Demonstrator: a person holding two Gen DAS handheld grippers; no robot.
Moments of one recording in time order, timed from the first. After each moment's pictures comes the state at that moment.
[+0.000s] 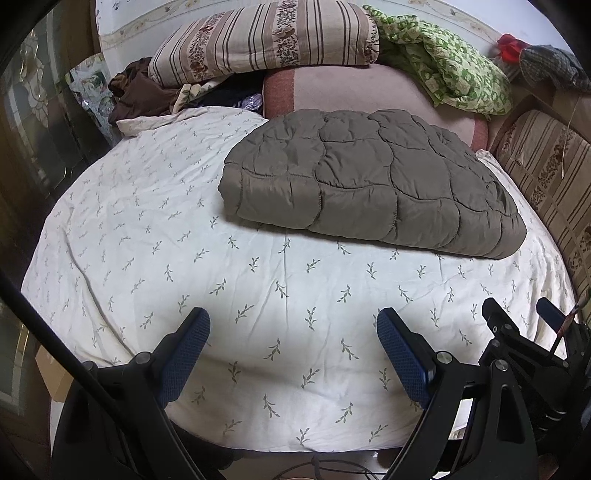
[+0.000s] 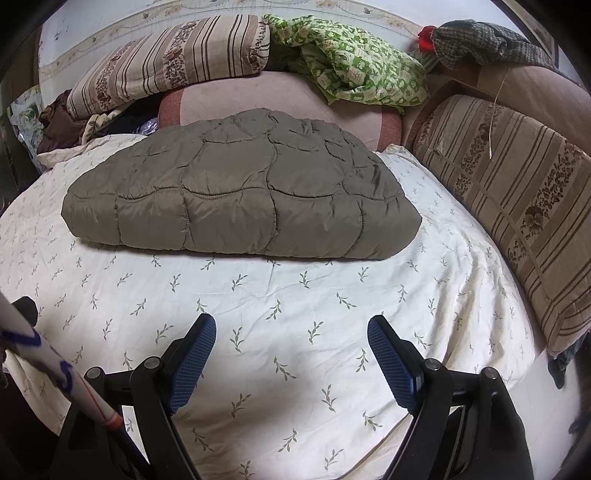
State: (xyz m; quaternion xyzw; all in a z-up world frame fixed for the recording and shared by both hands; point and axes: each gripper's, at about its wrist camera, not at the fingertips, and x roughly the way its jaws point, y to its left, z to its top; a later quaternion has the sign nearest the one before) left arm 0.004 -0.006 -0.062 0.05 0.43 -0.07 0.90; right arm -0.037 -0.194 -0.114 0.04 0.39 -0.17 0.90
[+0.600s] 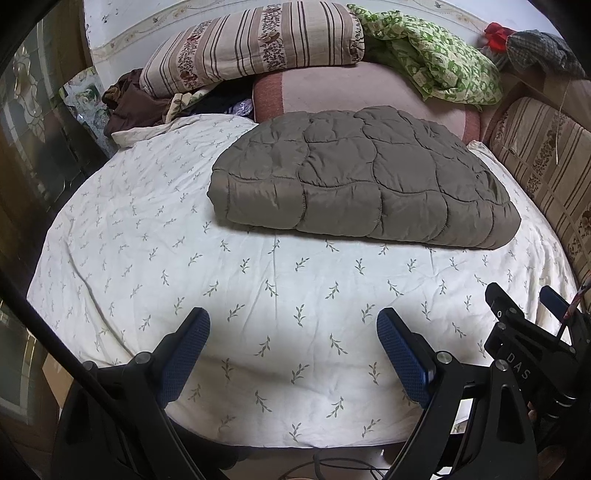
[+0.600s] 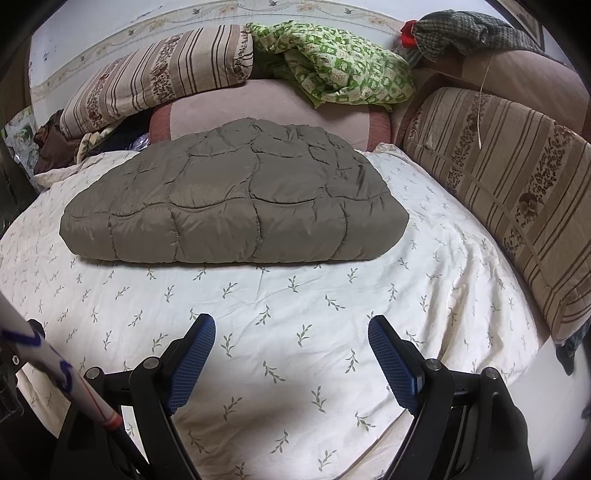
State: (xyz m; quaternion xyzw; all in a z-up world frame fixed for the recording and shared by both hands) left arm -0.006 -0.022 -0.059 0.08 0.42 -0.08 0.90; right arm -0.048 -0.209 -0.110 0.07 0.37 -0.18 0.91
